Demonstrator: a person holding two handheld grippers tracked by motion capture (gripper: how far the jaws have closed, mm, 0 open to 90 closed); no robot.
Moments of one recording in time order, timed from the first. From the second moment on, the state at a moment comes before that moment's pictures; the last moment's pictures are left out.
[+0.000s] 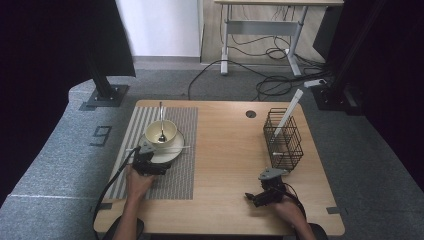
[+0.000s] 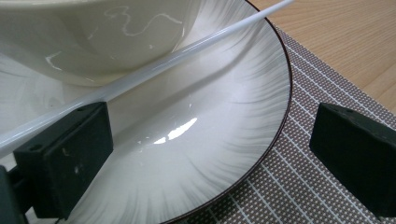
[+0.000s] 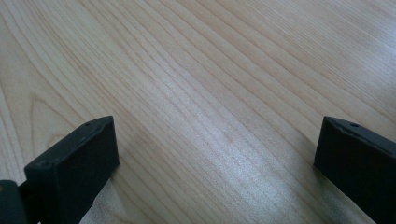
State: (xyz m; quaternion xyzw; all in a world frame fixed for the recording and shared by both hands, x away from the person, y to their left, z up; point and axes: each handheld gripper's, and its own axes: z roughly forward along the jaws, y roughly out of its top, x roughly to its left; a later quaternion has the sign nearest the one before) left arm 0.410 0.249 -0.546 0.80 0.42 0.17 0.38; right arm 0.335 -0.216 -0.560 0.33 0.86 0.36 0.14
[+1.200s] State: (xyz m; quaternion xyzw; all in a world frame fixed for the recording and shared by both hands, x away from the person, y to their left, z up) left arm 0.398 0.234 -0.535 0.82 0.39 0.16 0.40; right arm 0.334 -0.216 -0.560 0.33 0.86 0.36 0.14
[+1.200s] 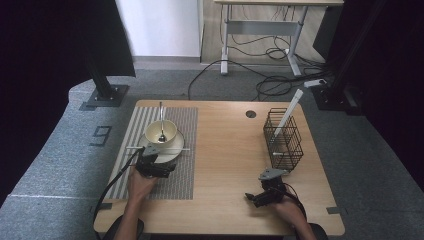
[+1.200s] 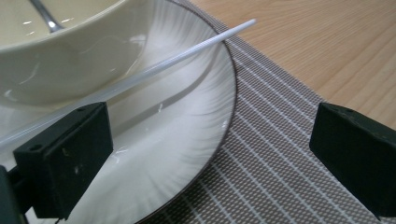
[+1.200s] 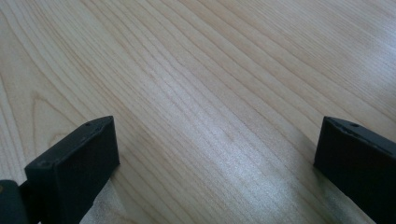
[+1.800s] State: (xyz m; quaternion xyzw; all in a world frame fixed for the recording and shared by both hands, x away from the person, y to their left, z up) left arm 0.394 0.214 -0.522 0.83 0.35 0.15 0.41; right arm 0.330 -0.221 -0.560 0.33 0.86 0.36 0.14
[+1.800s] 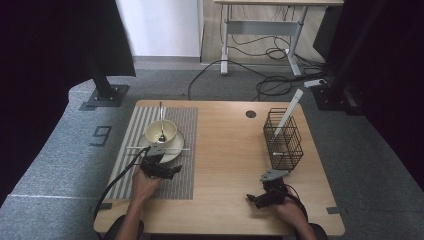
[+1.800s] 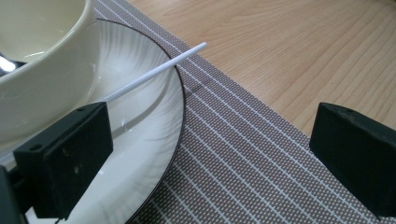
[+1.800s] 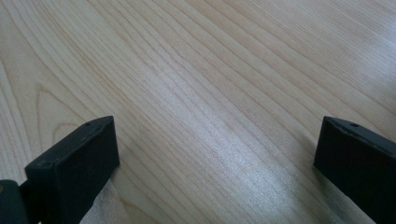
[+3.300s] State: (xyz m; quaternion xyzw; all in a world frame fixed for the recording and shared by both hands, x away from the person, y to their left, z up) left arm 0.402 0.136 -0.474 0.84 0.29 0.11 0.45; right arm 0.304 -0.243 -0.560 0.34 0.86 0.36 0.14
